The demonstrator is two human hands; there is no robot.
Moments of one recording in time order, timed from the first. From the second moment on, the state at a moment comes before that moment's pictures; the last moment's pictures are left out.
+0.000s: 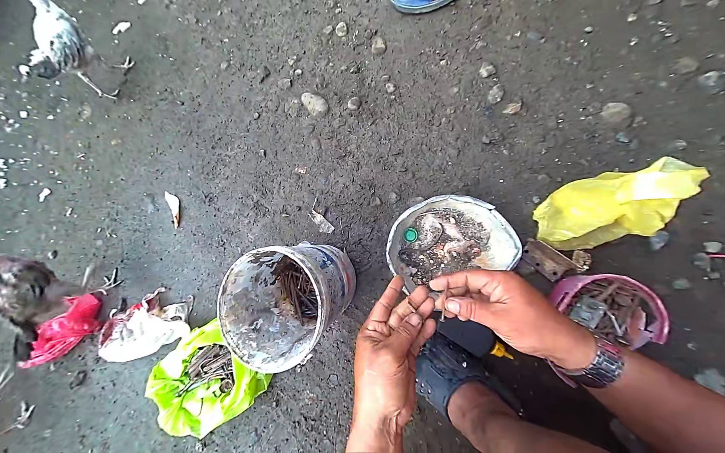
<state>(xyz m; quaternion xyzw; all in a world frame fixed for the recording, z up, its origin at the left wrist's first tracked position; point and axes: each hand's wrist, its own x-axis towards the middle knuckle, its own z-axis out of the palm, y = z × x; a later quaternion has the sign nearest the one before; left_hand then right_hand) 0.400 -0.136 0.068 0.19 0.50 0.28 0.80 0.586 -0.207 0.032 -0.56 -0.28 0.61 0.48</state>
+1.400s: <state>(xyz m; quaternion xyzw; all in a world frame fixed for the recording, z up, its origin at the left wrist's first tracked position) 0.223 -0.094 0.155 0.52 0.58 0.45 0.44 0.535 -0.054 0.075 -0.53 -0.68 0.33 0.39</state>
